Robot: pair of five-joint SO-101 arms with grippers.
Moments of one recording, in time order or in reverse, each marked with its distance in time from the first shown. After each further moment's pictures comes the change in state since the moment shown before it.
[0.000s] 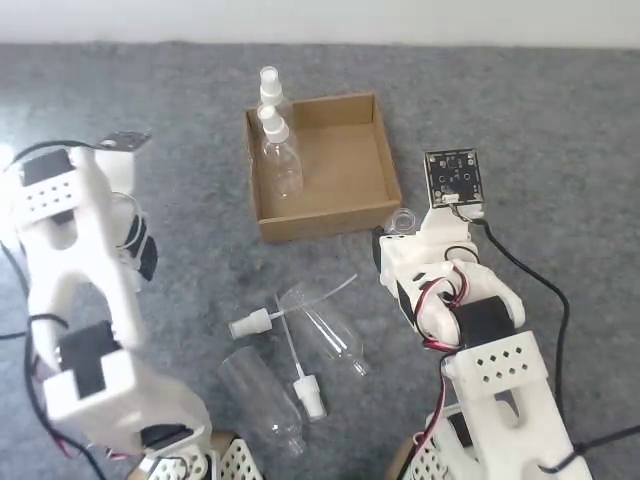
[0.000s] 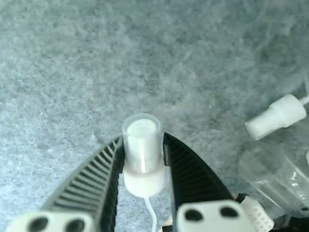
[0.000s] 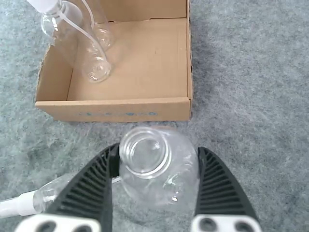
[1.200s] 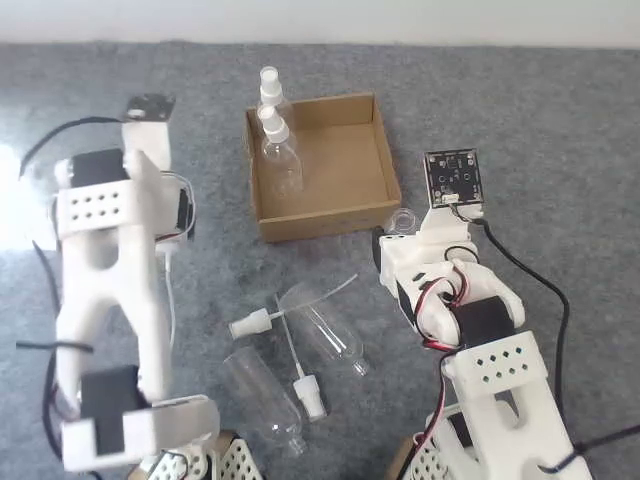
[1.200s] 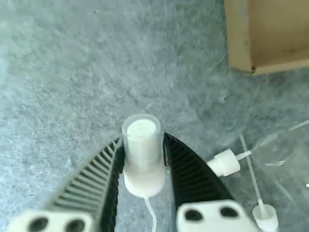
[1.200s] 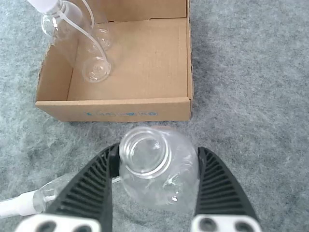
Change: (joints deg) left arm 13.1 -14.7 4.7 -6.3 20.3; right arm 0.0 0.0 0.0 0.0 0.0
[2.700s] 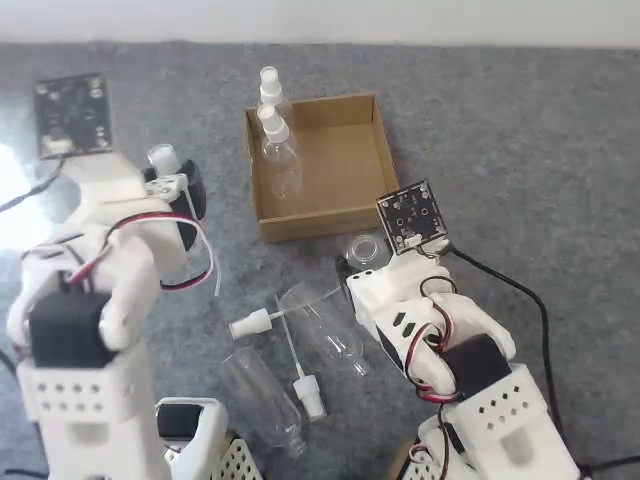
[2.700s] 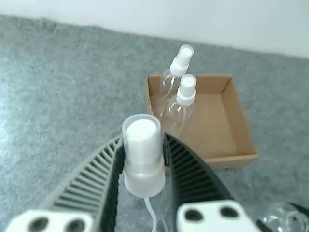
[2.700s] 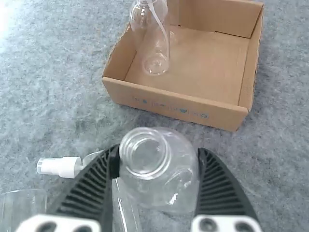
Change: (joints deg) left arm 11.2 -40.2 3.1 -8.9 19.3; right arm -12.1 -12.0 4.5 3.2 4.5
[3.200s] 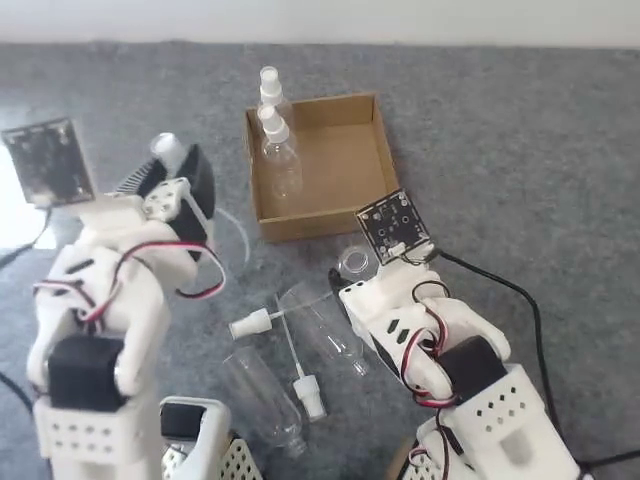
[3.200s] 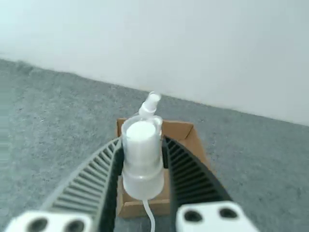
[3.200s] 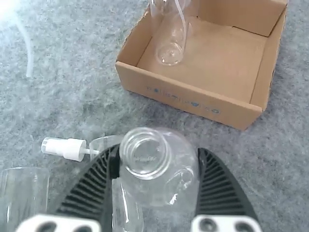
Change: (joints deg) left arm 3.9 -12.6 14.1 -16.0 7.6; right arm -2.9 0.0 0.0 2.1 3.5
